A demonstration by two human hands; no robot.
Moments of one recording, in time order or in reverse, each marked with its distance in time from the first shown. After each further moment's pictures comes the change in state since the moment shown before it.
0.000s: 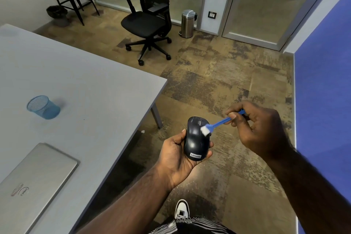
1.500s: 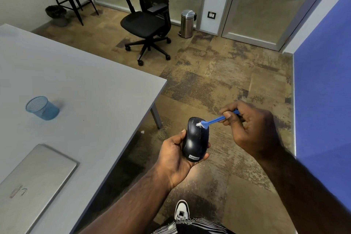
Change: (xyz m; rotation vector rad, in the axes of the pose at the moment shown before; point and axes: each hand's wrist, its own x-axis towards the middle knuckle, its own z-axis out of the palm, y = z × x) left_hand -0.002 0.004 0.001 0.140 0.077 0.058; right_hand 0.004 -0.006 0.014 -0.051 0.072 0.002
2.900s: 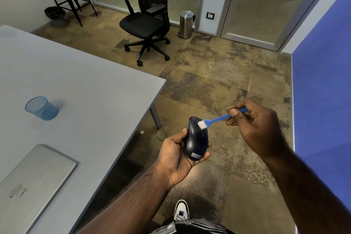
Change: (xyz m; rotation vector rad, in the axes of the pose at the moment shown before) left_hand -0.005 -0.002 0.004 -0.068 -0.048 -0.044; right_hand -0.007 0.001 -0.011 0.151 -0.038 0.211
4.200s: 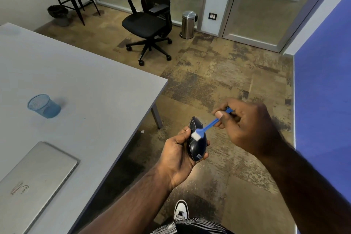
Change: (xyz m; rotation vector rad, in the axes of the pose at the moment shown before) left_hand -0.001 -0.002 0.000 0.046 -0.053 0.069; right_hand 0.014 -0.025 0.006 -0.131 -0.173 -0.164
